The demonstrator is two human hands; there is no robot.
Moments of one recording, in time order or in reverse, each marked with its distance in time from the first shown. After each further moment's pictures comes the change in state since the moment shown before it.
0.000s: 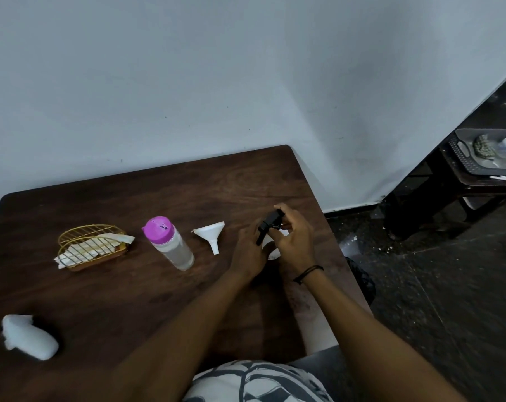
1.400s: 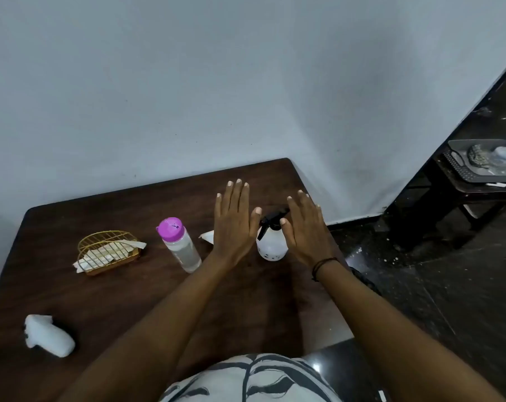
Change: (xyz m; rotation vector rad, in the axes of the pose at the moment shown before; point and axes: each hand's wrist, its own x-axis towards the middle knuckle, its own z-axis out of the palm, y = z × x) left_hand -0.002 0.056 -0.072 0.564 0.384 0.354; right_hand 0.000 -0.013 -0.033 -0.636 -0.084 -0.196
